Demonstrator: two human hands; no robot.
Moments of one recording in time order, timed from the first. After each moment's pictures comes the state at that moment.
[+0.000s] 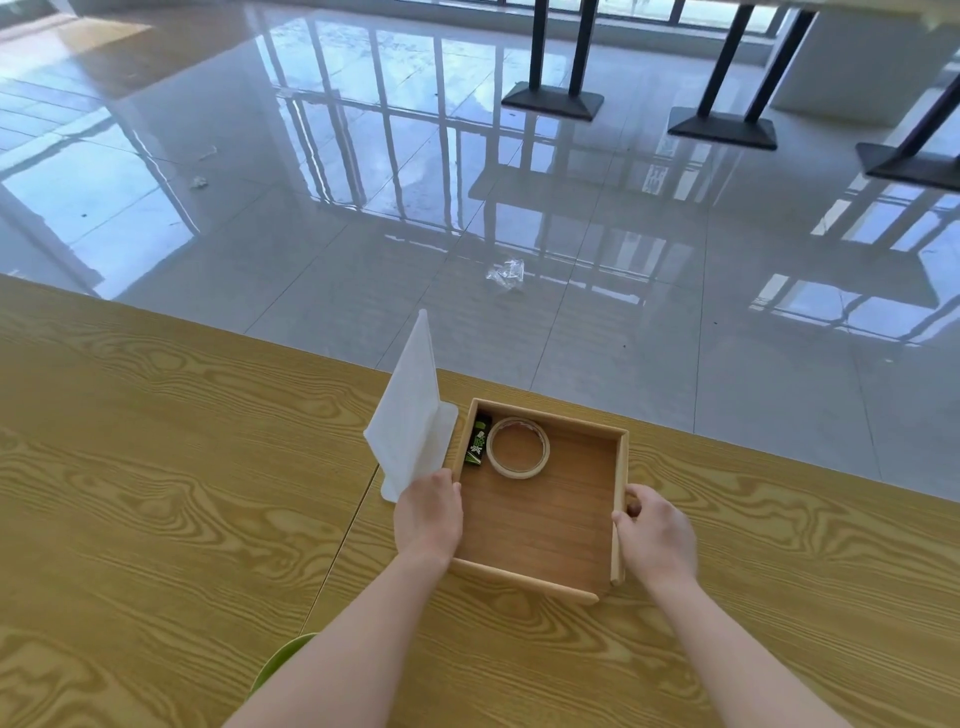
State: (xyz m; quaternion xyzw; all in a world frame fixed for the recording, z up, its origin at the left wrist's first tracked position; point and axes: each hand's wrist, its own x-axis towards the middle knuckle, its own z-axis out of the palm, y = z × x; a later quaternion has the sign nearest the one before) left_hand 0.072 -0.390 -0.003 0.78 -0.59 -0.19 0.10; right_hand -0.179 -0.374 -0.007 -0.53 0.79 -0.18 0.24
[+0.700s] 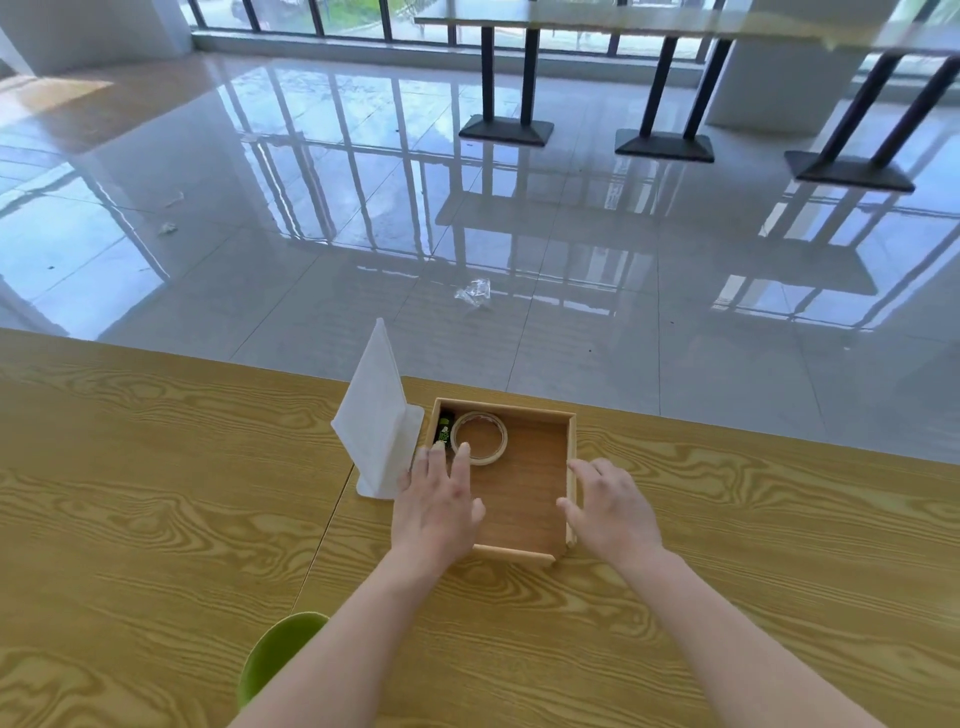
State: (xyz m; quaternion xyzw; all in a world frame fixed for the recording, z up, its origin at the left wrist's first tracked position) left_hand 0.035 -0.351 0.033 0.66 -0.75 -0.07 0.02; right_hand -0.184 -0.338 0.045 -0.67 0.71 -0.11 0.19
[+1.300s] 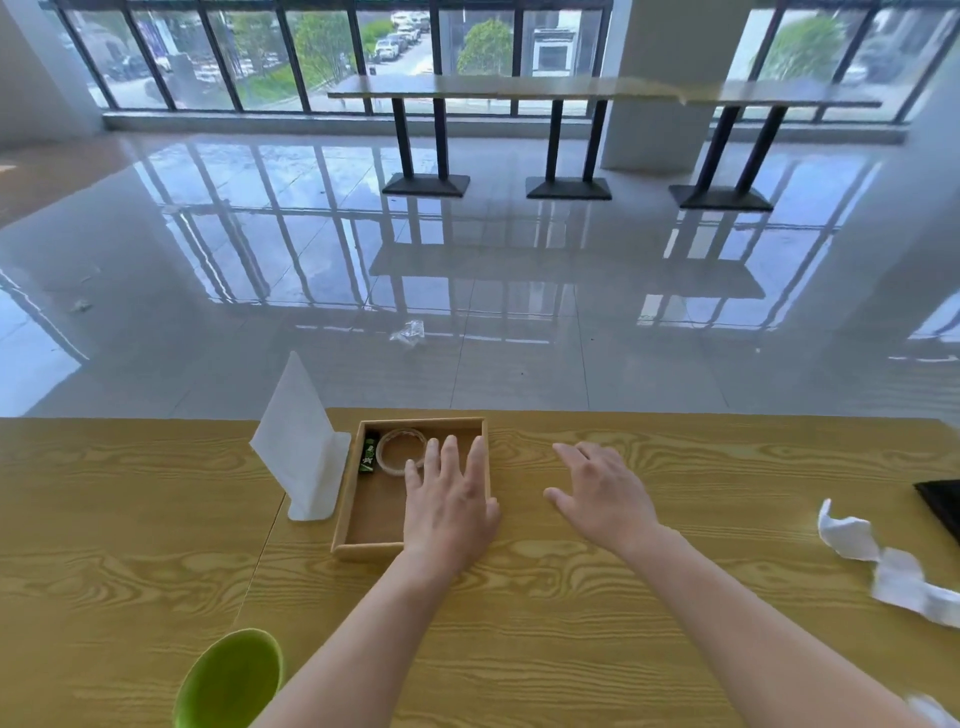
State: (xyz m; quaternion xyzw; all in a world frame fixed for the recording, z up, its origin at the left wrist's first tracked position) left_hand -0.071 -0.296 0.096 0.59 -0.80 -0.07 0.06; right_hand -0.265 -0.267 0.114 -0.66 0.73 -0.10 0.13
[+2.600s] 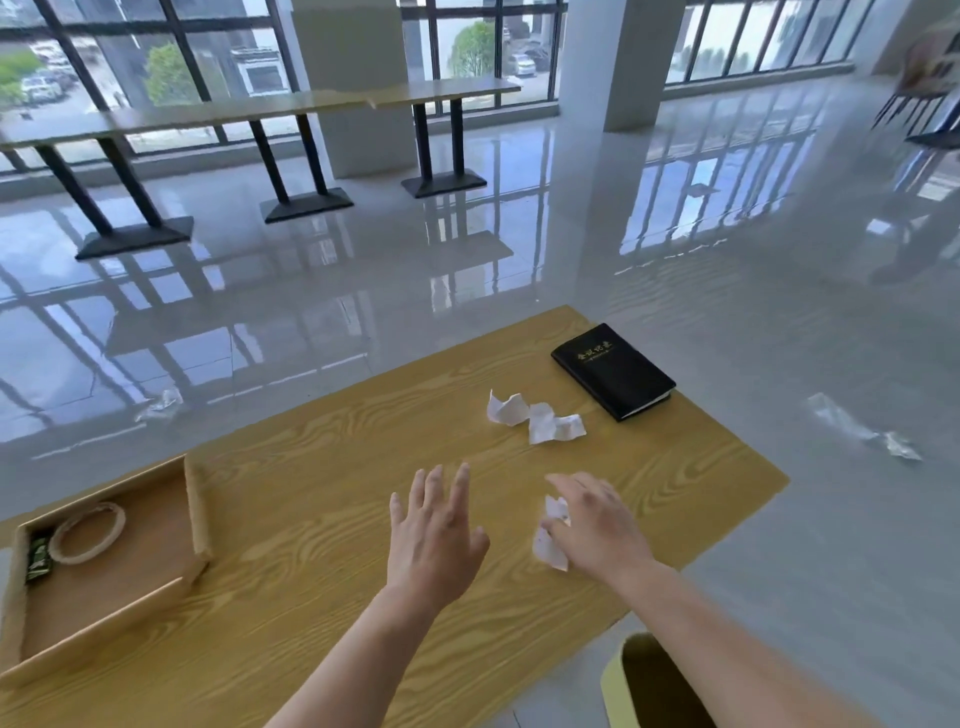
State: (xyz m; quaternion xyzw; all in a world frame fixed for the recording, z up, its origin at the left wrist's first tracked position) left_hand -0.324 -0.082 0.087 0.37 -0.92 -0.14 0.03; right_hand -0.486 0.048 0.090 -0.42 0.88 -0.18 0.14
